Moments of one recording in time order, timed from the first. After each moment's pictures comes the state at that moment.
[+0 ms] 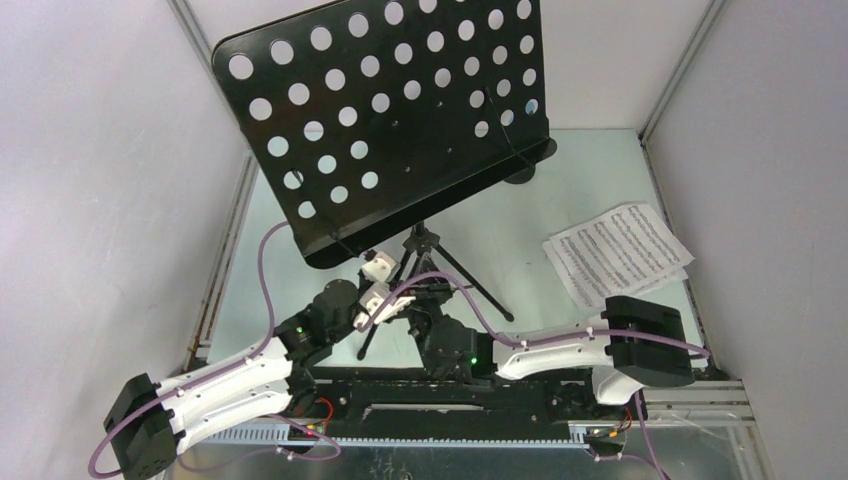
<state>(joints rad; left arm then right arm) -0.87 0.75 0.32 0.15 -0.11 -0.11 1.49 1.58 0.90 0.85 1.14 -1.05</state>
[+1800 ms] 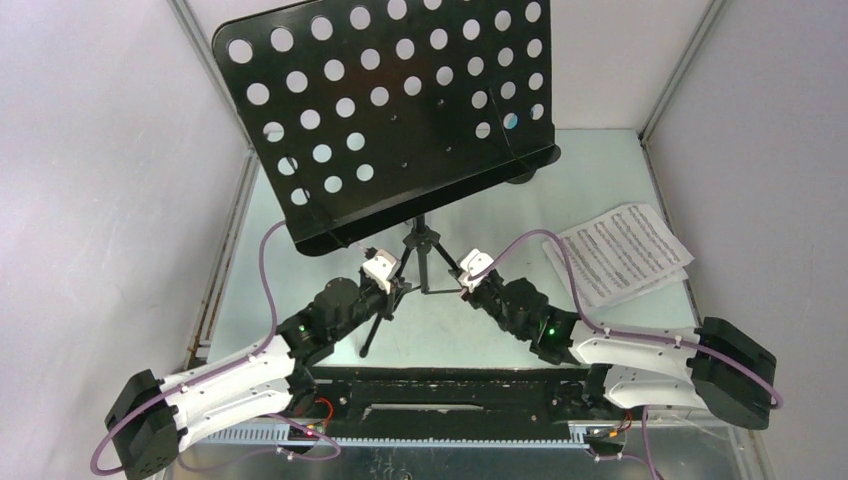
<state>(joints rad) -0.87 0.79 0.32 0.20 -0.11 -0.11 1.08 1.12 0.46 0.55 0.30 -0.20</state>
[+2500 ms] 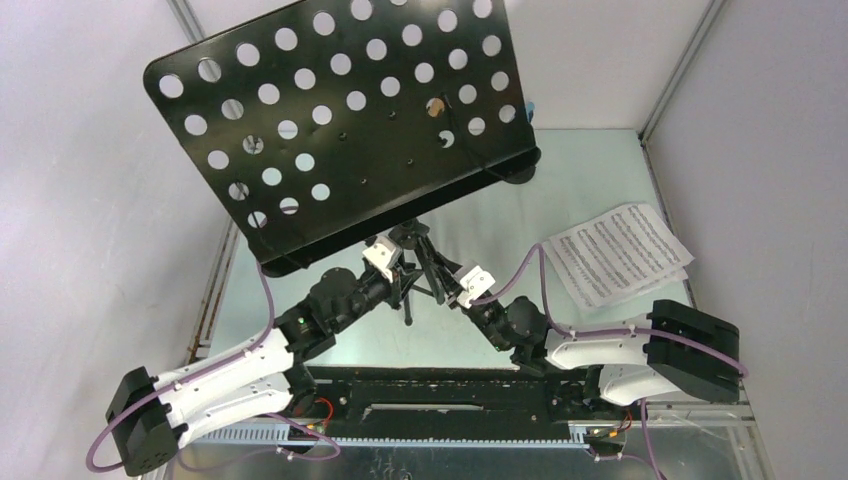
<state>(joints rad) -0.89 0.80 0.44 0.22 -0.08 -0.12 1.24 1.33 0.44 1.19 0.48 -0.37</state>
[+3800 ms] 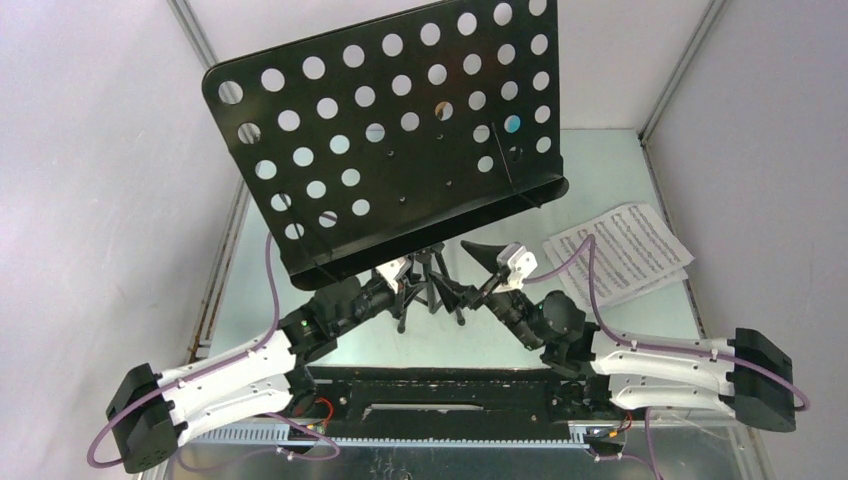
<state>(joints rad) -0.91 0.81 0.41 0.23 0.00 -0.07 1.25 0.95 0.45 0.80 0.43 -0.05</state>
